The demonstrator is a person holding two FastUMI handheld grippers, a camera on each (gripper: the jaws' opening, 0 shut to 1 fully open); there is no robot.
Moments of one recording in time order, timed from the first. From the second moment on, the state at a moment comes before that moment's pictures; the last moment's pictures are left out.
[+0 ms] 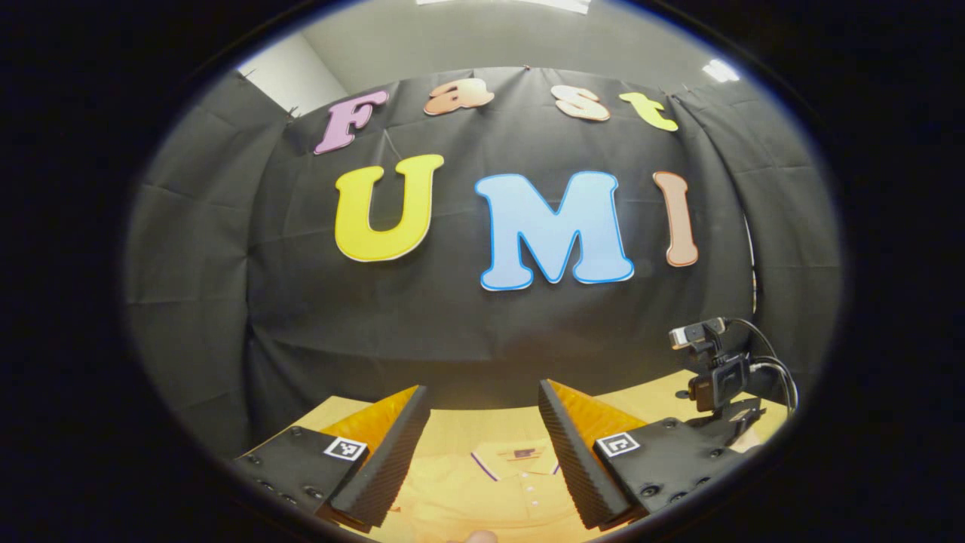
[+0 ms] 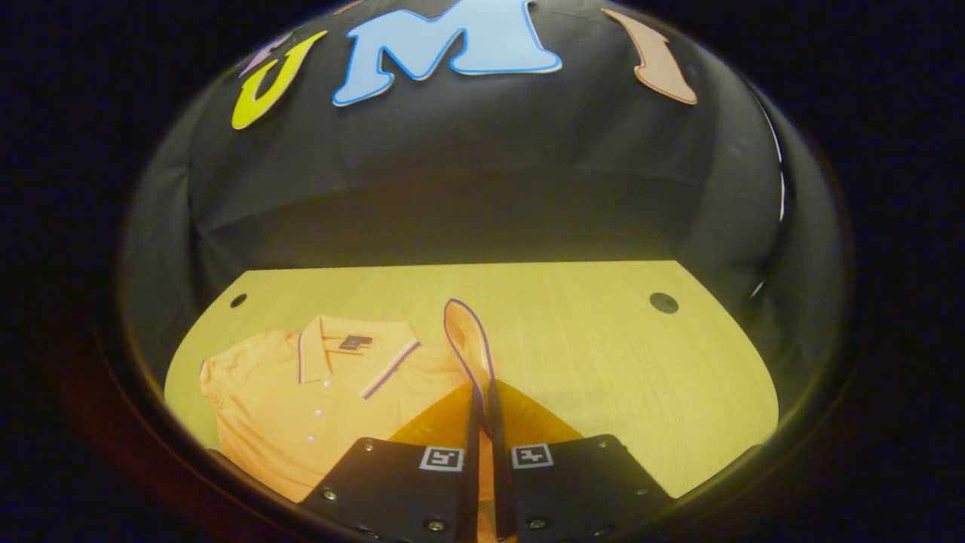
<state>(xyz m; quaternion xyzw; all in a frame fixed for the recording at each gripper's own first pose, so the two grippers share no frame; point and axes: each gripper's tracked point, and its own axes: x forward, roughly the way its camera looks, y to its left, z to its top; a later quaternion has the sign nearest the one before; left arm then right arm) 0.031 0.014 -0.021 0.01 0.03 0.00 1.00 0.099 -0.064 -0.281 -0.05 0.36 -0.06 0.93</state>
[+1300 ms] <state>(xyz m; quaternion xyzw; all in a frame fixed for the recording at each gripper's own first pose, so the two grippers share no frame) 0.025 0.035 -0.024 0.03 0.03 0.03 1.00 0.076 0.061 -0.310 -0.09 0.39 0.08 0.91</state>
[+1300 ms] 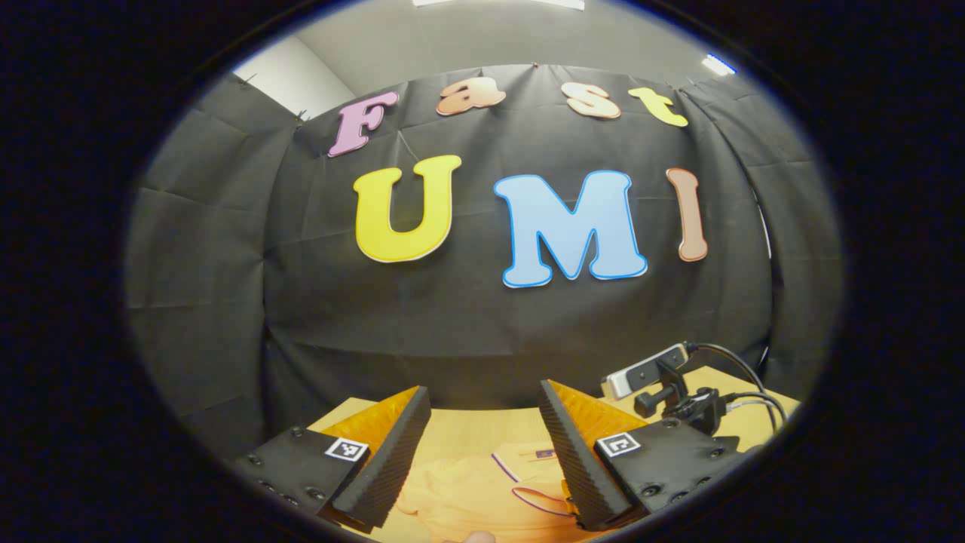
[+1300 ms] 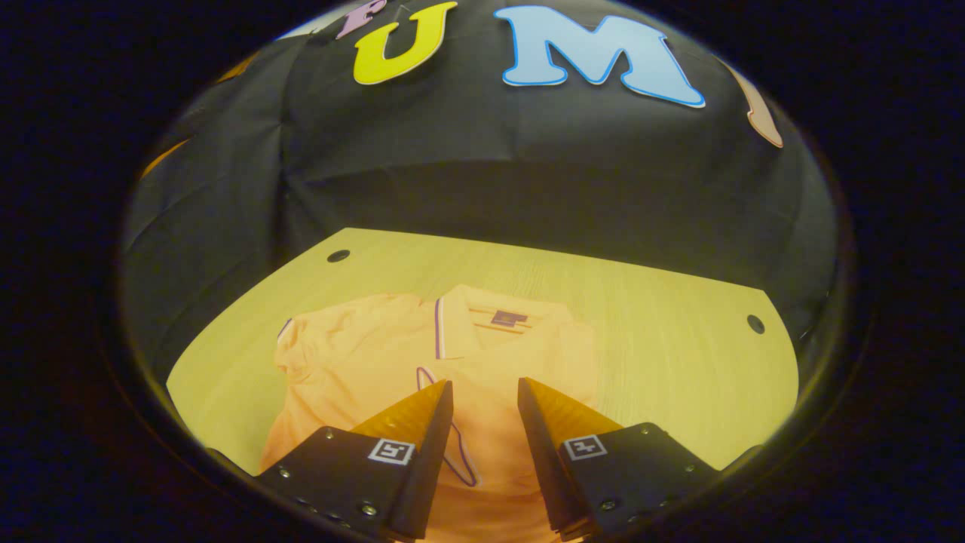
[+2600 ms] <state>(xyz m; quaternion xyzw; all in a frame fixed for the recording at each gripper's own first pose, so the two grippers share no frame) 0.021 0.246 -0.296 -0.03 0.30 0.17 0.94 0.082 0.010 -0.259 -0.08 0.34 0.03 0.94</state>
